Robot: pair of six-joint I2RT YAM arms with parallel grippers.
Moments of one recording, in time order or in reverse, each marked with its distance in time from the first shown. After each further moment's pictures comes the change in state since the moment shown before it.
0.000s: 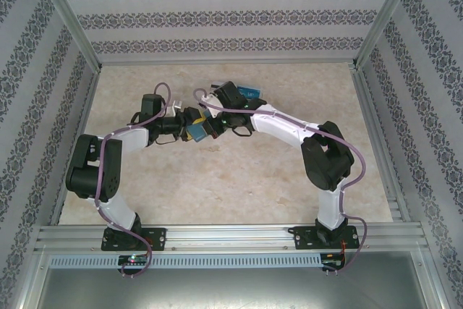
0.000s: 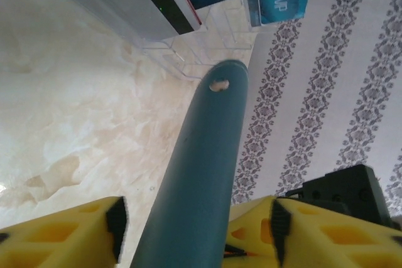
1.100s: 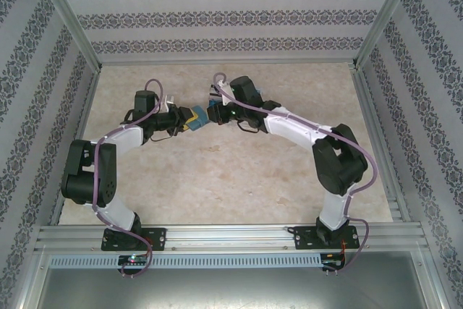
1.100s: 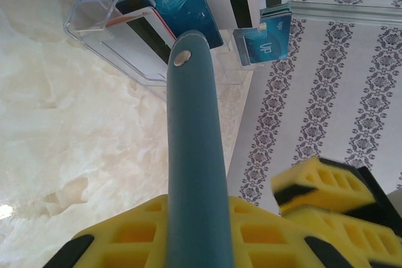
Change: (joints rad) left arm 0.048 -0.055 0.018 -0.055 -0.074 0.001; right arm -0.069 -0.076 -0.130 0.301 -0.039 0.244
